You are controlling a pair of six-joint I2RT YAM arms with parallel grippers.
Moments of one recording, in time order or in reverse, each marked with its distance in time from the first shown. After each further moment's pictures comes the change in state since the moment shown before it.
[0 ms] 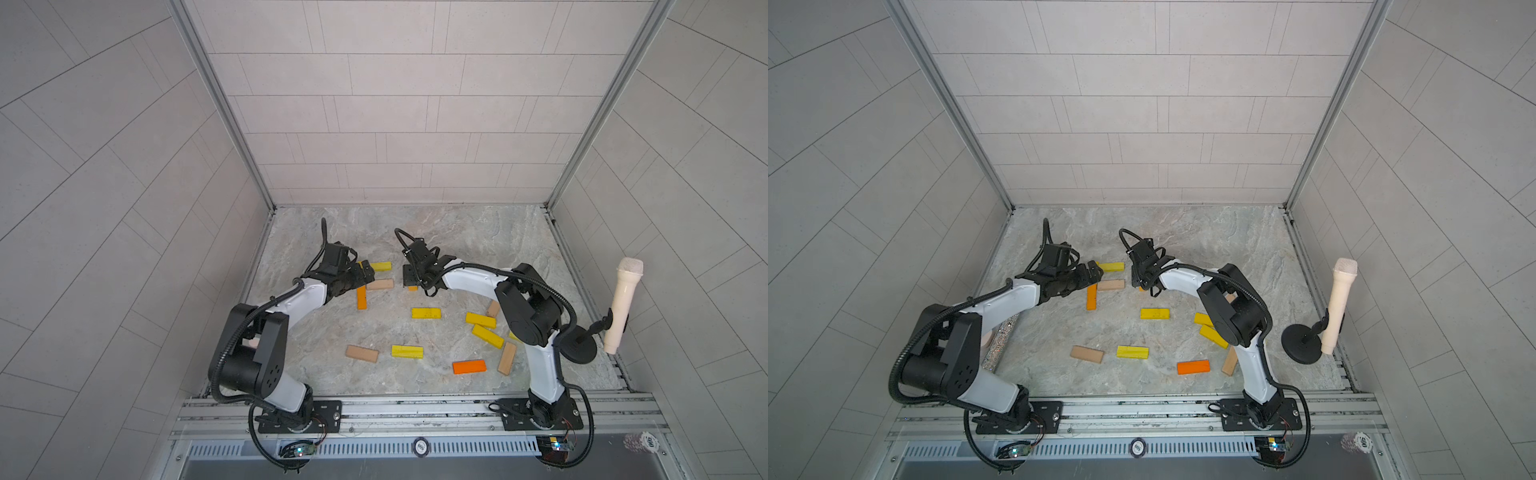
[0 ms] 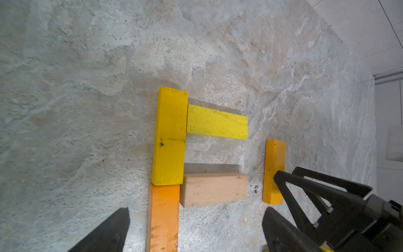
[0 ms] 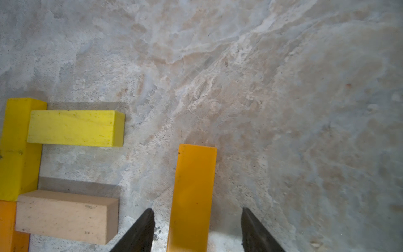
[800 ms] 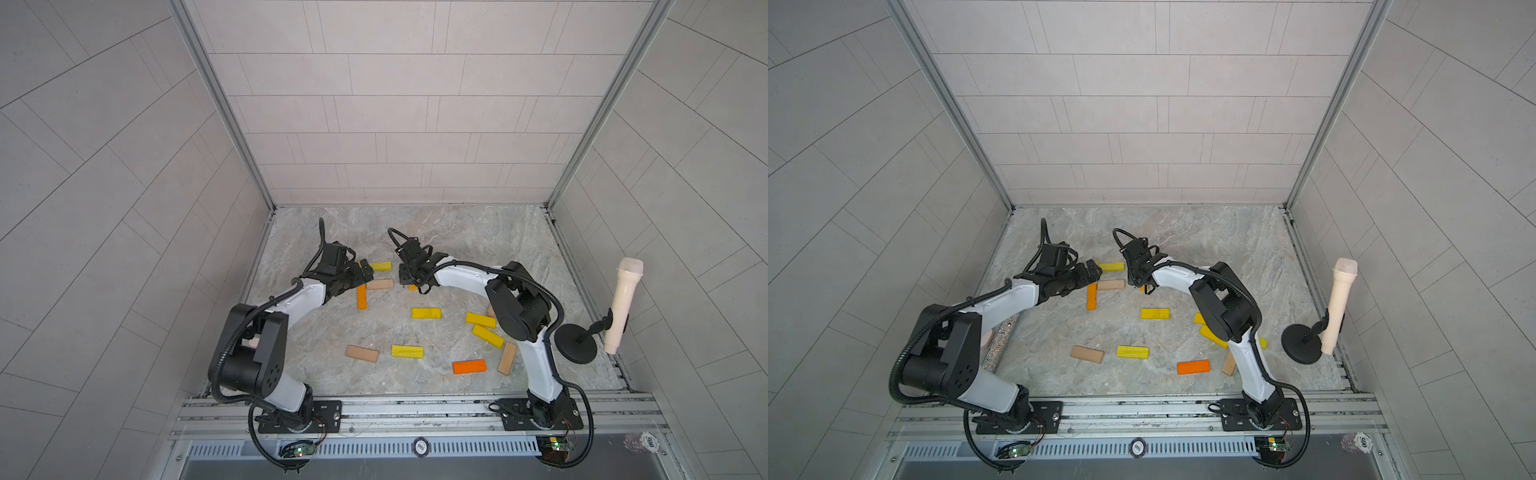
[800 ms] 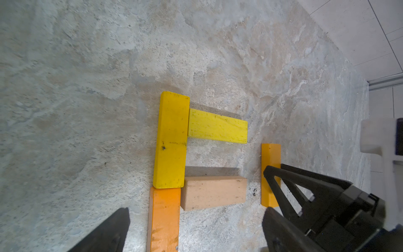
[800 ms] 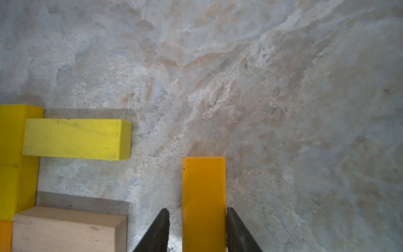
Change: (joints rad) left arm 0.015 0.000 -0.004 0.015 0.013 -0.010; right arm 0.018 0.082 0.108 -0.065 0.014 0.024
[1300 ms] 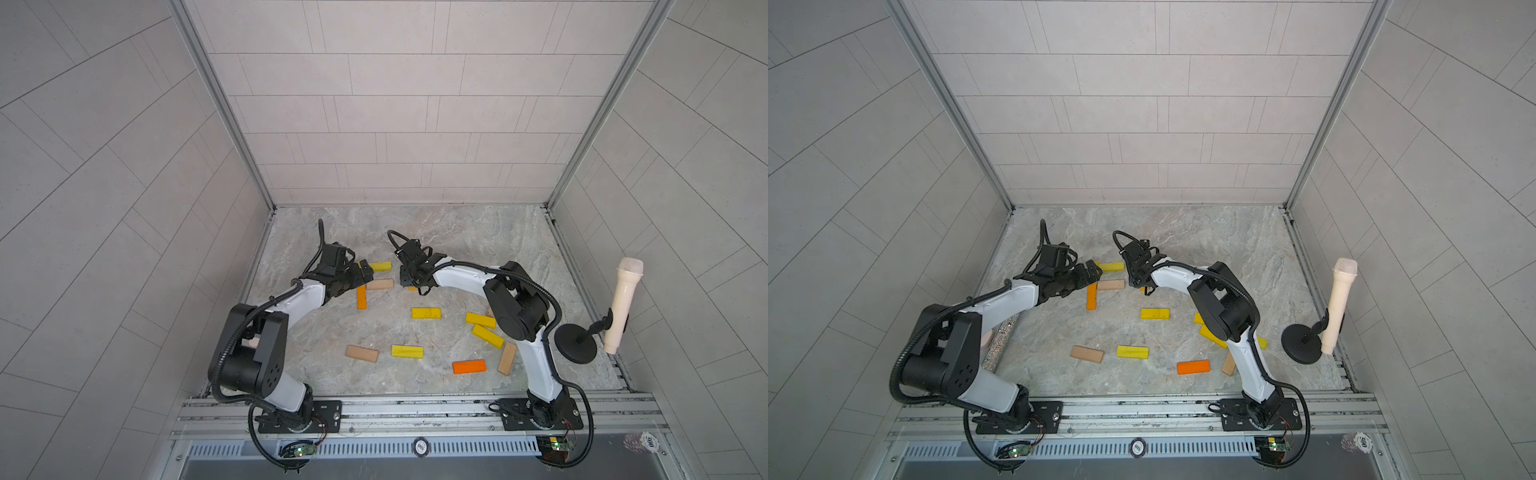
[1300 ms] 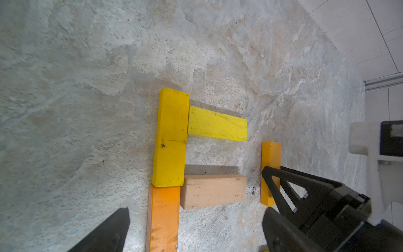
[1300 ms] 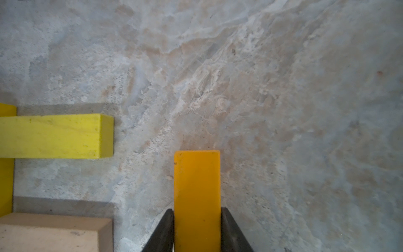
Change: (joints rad) left arm 0.006 0.000 -0.011 0.016 0.016 -0.007; right arm 0.002 0.008 0.006 -0.023 0.019 0.035
